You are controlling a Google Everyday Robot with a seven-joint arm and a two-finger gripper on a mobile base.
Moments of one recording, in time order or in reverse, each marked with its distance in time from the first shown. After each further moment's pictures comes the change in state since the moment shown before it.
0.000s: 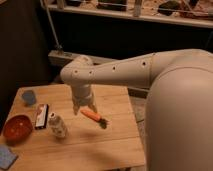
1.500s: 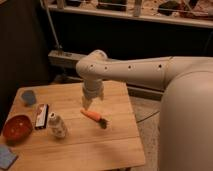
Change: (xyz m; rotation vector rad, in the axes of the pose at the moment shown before) arm -0.051 -0.044 -0.007 -0.061 -0.096 -0.660
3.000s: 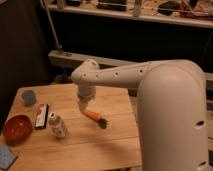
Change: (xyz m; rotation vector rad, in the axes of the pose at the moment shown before) arm -0.041 0.012 0.079 0.042 -0.033 -0.283
